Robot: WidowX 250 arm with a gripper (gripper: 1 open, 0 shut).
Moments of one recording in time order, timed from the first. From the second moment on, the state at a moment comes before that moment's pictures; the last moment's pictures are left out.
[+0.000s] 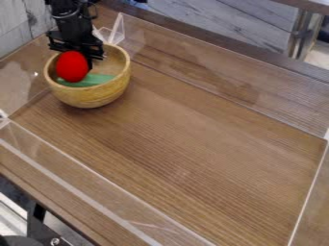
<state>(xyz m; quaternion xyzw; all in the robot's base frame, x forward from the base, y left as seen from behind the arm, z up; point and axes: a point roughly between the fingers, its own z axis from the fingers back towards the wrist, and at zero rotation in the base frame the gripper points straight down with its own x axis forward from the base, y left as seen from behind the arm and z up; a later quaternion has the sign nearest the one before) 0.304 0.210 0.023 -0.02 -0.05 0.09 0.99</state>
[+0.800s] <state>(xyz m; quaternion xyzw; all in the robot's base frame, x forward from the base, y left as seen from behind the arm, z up) 0.299 0.206 0.018 -0.02 -0.02 0.10 0.99</state>
